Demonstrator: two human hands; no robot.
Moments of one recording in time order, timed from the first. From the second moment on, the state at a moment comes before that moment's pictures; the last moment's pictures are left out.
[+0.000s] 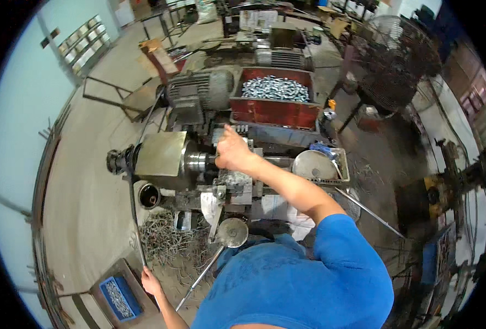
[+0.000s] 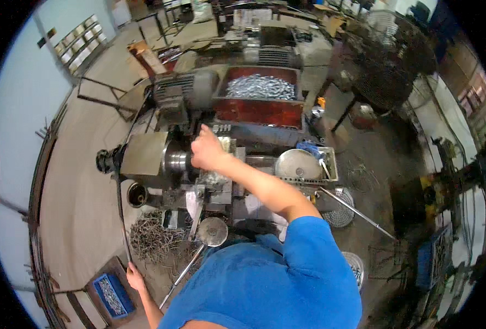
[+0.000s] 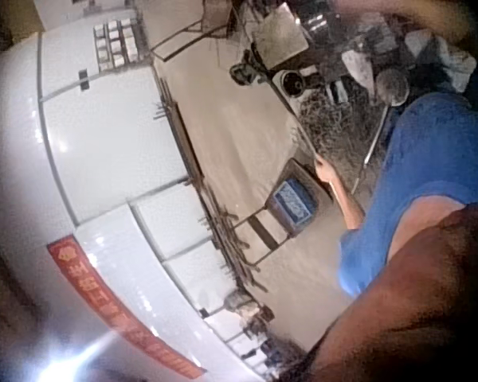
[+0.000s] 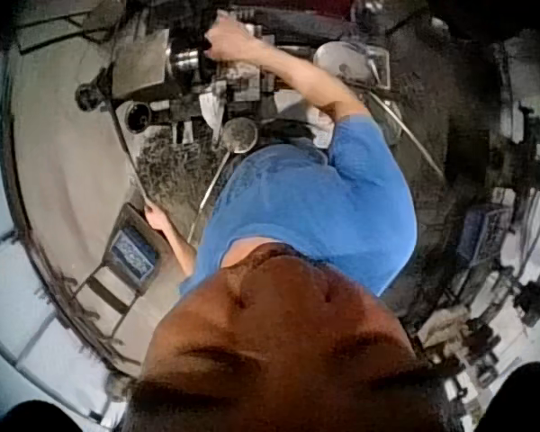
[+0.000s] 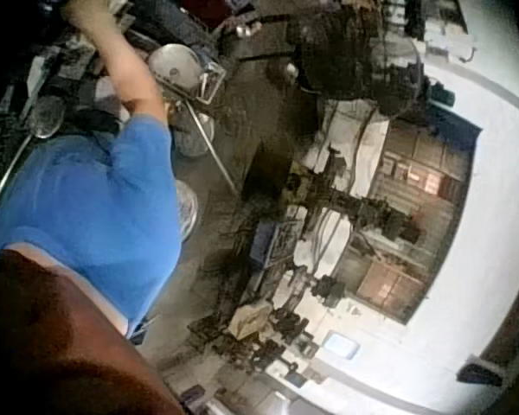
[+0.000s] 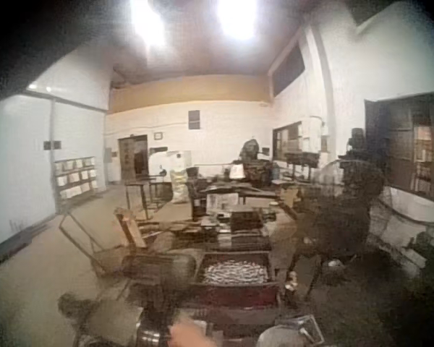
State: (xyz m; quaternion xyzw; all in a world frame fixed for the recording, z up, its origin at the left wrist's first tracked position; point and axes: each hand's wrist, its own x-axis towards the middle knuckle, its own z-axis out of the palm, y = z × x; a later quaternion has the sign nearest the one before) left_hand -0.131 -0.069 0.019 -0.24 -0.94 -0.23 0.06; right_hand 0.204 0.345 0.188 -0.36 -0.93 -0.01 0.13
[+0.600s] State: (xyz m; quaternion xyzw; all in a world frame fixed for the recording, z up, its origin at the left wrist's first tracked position) left_hand 0.041 0.140 0.186 -0.45 -0.66 -0.48 -0.35; right_hand 0.593 0.404 0.059 -0.74 -0.65 0.18 0.00
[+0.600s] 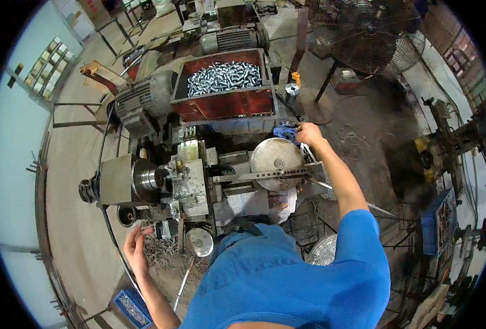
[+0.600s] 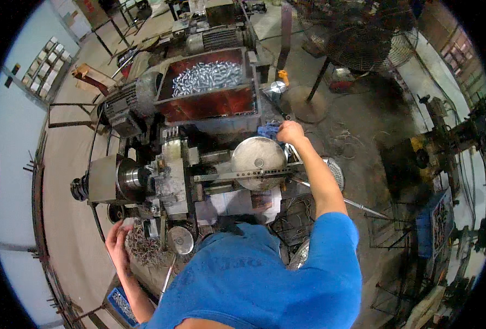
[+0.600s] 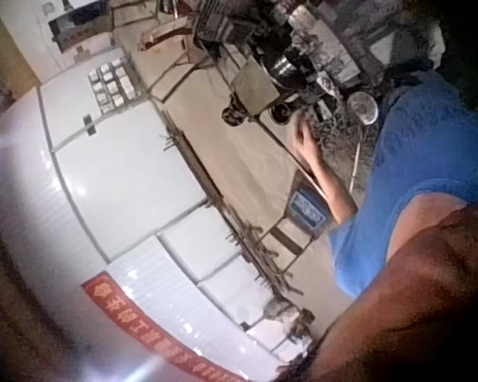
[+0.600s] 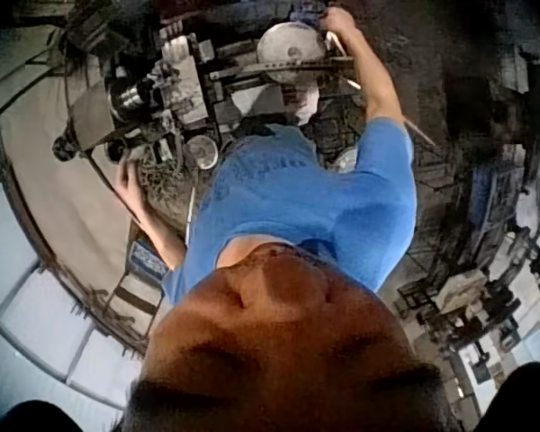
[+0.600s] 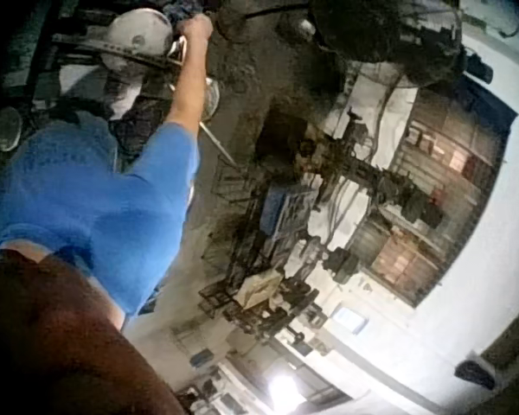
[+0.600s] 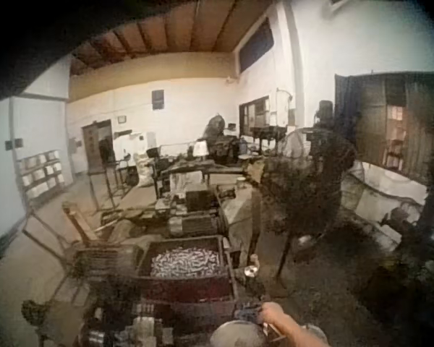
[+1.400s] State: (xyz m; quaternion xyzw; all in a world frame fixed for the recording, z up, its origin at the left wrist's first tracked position) left_hand 0.268 0.313 0.099 -0.18 -0.08 -0.49 -0.85; right_hand 0.441 0.295 0.155 -0.31 -0.76 0.17 0.55
